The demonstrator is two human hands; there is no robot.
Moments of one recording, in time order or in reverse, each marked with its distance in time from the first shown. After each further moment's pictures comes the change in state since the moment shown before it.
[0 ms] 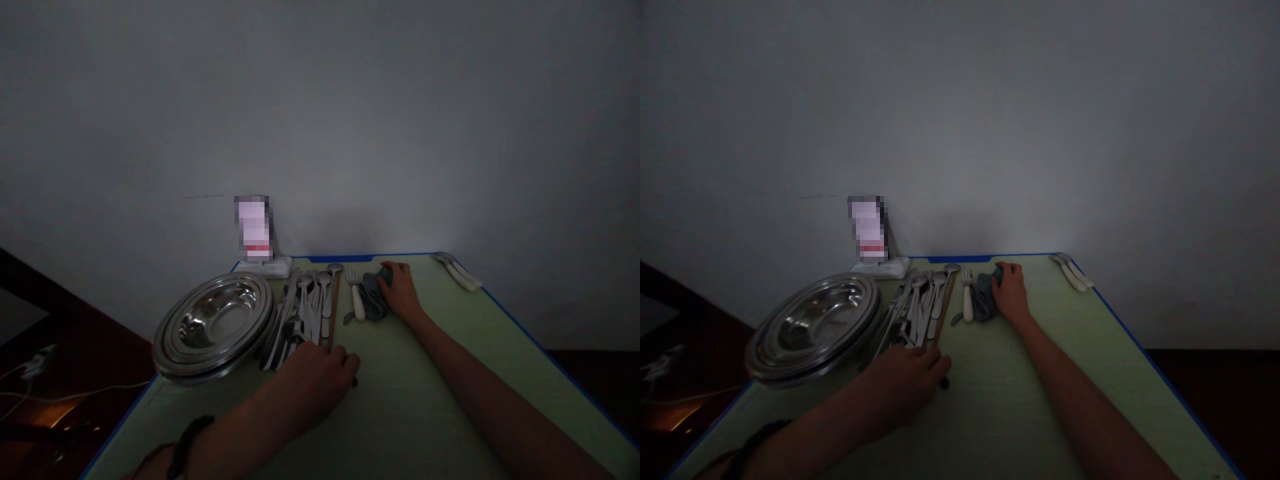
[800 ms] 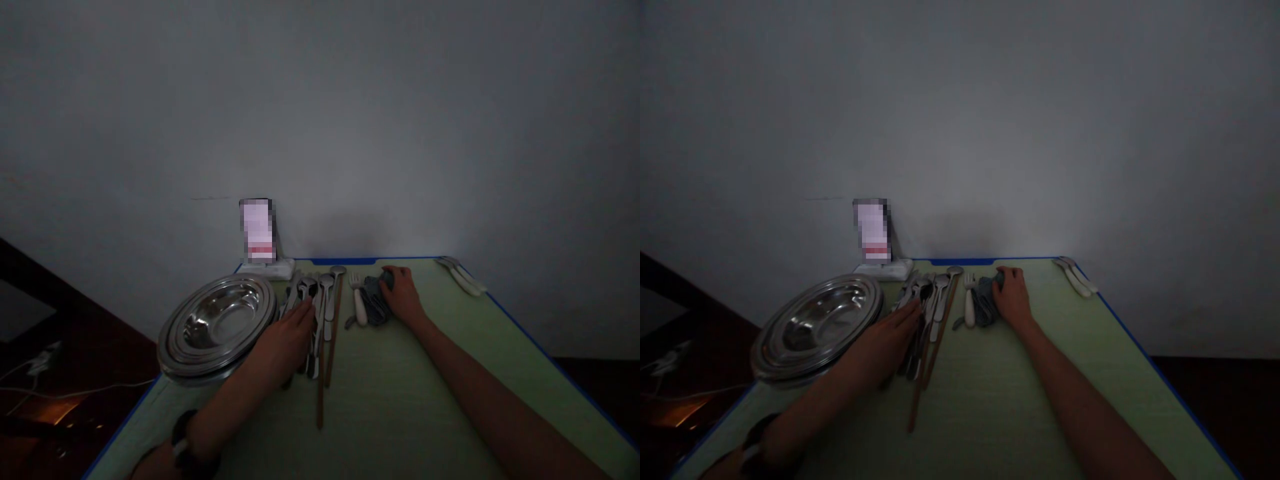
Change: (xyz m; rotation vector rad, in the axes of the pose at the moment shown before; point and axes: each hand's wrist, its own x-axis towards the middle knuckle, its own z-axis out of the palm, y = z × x) left_hand -0.010 -0.053 0.038 -0.089 0.165 -0.403; right_hand 0.000 -0.002 0.000 -0.030 -0.046 0.003
